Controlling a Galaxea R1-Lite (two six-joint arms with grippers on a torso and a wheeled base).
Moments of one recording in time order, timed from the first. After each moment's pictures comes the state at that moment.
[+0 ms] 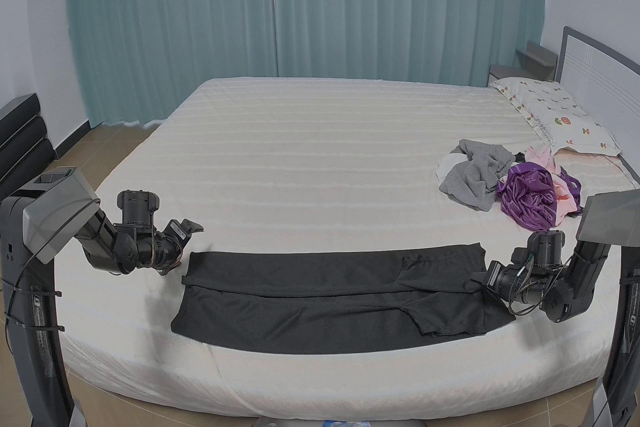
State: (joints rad) left arm 0.03 2.37 -1.11 -0.58 -0.19 -0.89; right arm 0.02 2.35 -0.58 -1.15 0.34 0.55
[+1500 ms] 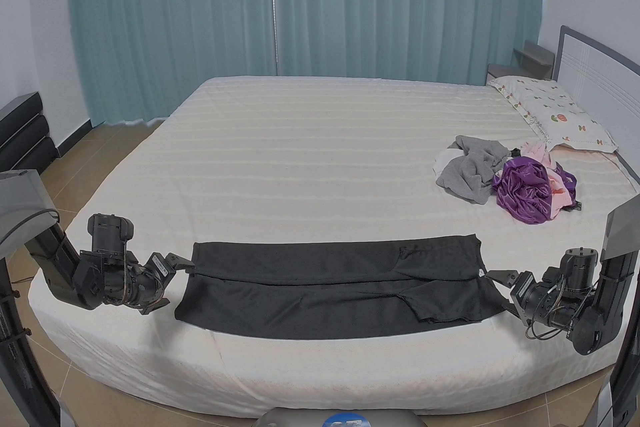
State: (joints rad) left arm 0.02 2.07 -0.63 -0.64 -0.27 -0.87; right arm -0.01 2.21 -0.17 -1.49 0.30 0.87
